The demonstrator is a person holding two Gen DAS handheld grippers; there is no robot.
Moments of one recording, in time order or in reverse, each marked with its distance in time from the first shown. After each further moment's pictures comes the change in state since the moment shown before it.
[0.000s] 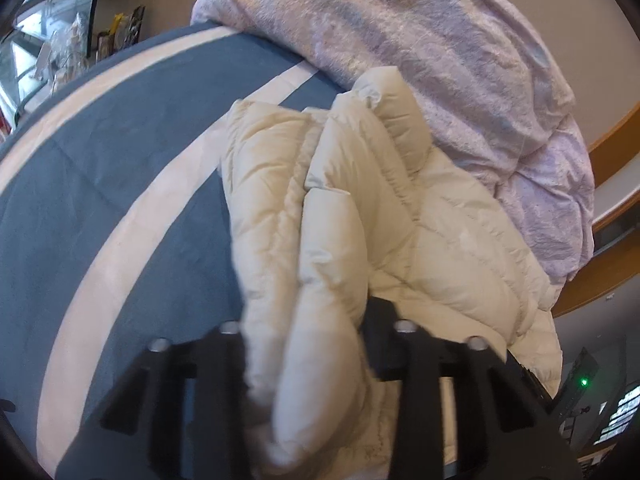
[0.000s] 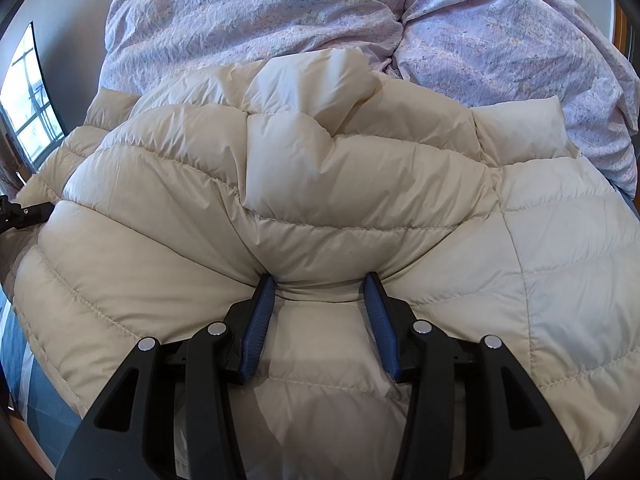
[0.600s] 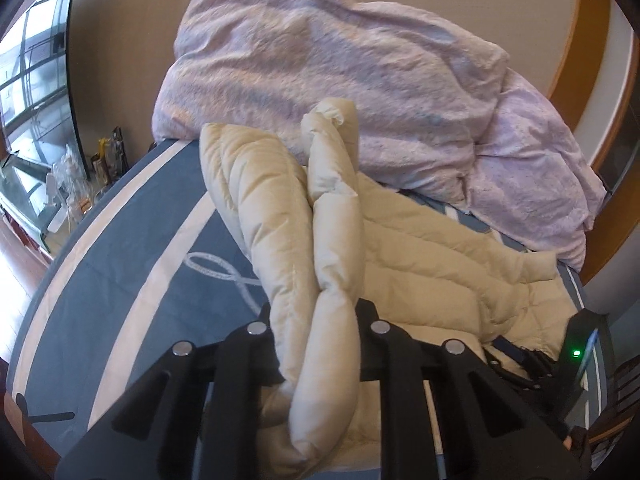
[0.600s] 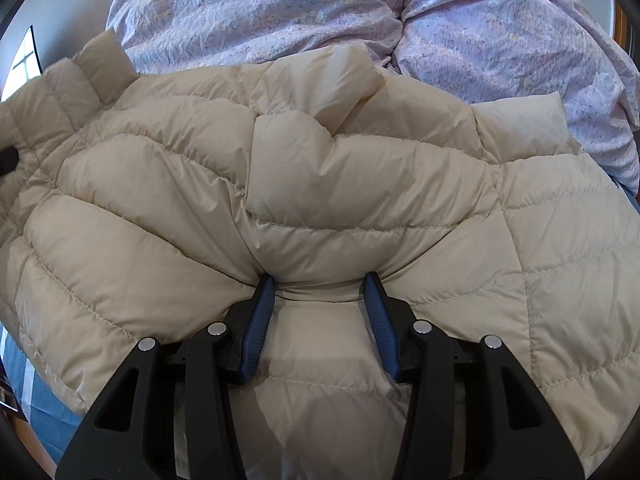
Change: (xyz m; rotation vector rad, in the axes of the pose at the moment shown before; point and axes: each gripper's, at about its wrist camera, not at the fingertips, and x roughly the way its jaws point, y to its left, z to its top) left arm -0.058 -0.116 -0.015 0.305 -0.178 0.137; right arm 0.001 -0.001 0.000 0.014 0.006 0.013
